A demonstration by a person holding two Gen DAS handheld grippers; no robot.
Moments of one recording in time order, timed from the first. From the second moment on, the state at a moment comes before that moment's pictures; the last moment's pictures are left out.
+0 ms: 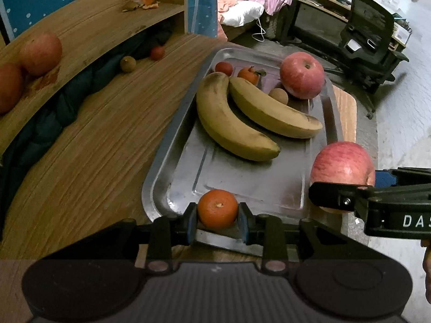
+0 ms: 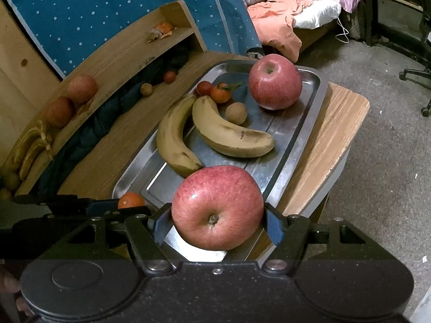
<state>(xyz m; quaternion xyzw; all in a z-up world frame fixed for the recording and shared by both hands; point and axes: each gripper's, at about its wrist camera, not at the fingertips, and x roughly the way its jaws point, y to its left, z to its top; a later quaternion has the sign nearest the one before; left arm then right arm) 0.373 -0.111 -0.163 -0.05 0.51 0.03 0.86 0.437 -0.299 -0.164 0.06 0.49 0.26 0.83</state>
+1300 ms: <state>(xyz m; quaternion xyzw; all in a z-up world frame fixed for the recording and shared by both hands) 0.321 -0.067 -0.122 -0.09 0.47 0.11 0.87 0.398 -0.293 -0.116 -0.02 0.49 0.26 0.83</state>
